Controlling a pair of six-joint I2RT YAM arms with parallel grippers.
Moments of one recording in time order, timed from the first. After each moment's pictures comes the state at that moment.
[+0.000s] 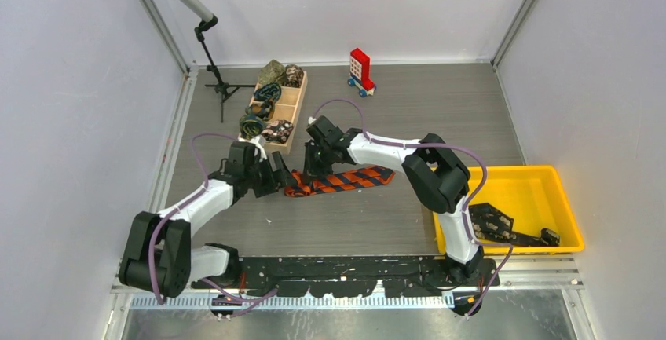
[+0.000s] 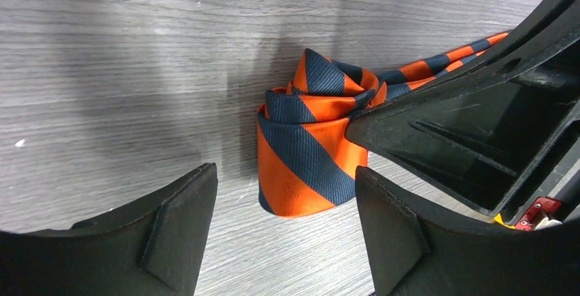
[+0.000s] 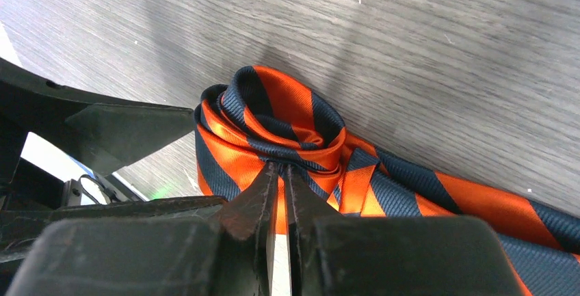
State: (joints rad) left arm -0.23 1.22 0.52 -0.17 0.31 -0.58; right arm 0.85 2.08 1.47 -0.36 -0.26 0.79
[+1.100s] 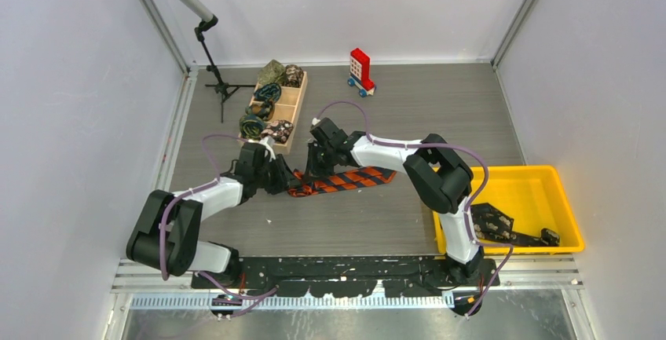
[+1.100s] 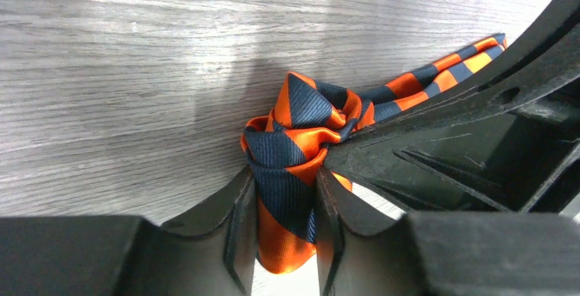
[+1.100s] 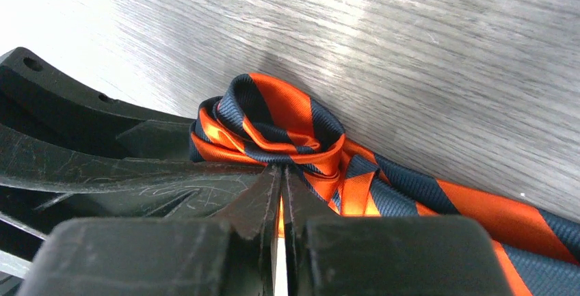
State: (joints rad) left arm -0.30 1.38 0.49 0.05 0.34 -0.68; right arm 0.84 2.06 1.39 -0.27 -0.27 0.82
